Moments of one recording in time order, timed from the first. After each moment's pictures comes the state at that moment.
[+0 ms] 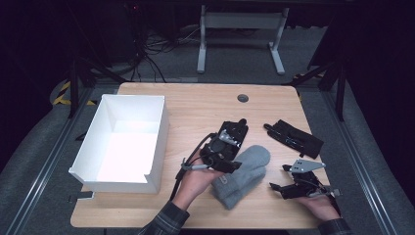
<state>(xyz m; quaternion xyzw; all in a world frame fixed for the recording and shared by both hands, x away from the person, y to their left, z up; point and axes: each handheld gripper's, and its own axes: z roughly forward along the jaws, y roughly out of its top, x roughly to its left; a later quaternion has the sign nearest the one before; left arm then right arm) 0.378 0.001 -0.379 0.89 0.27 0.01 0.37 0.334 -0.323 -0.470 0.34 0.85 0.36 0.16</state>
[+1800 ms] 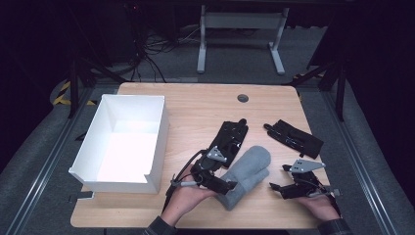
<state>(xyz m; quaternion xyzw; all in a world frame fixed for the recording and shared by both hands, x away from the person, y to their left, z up) 0.355 0.011 -0.403 0.88 0.25 -0.01 0.40 0.334 -0.322 -0.470 0.34 0.85 0.36 0.16</state>
